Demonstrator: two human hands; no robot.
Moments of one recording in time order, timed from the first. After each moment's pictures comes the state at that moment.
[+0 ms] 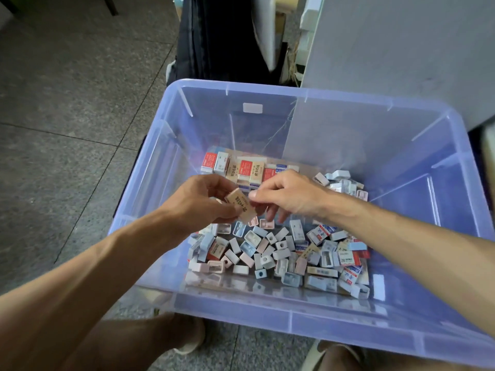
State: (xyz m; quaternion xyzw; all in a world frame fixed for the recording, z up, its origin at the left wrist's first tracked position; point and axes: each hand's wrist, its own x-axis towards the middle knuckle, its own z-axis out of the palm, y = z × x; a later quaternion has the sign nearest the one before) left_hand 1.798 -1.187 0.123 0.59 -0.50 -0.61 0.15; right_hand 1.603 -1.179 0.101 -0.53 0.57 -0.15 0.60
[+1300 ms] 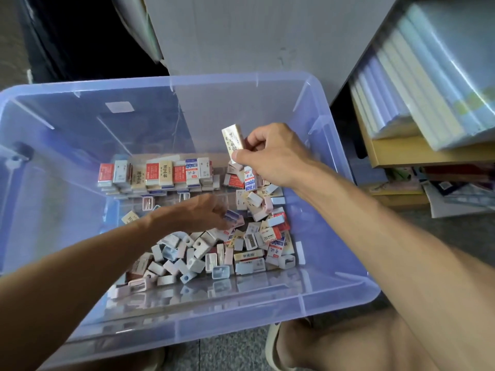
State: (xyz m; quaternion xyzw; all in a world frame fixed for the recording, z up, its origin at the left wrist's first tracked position) left_hand 1.673 -1.199 0.029 0.33 -0.79 -0.47 -0.20; right_hand 1.505 -1.145 0.130 -0.45 0.77 -0.26 0.36
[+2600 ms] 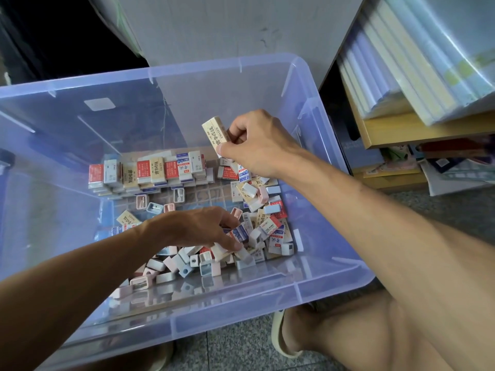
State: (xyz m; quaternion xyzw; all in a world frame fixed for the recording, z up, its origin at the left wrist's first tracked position) left_hand 1.673 -1.173 0.031 0.28 -0.69 -0.60 -0.29; right_hand 1.508 -1.147 0.127 -0.50 0.76 -0.24 0.33
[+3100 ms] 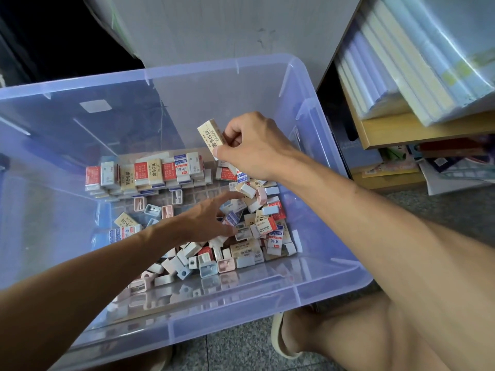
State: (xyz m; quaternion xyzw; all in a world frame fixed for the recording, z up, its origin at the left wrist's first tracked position) left_hand 1.665 -1.172 0.028 0.36 -0.75 -0.53 -0.18; right_hand 1.510 -1.149 0.125 -0.50 0.77 -0.23 0.33
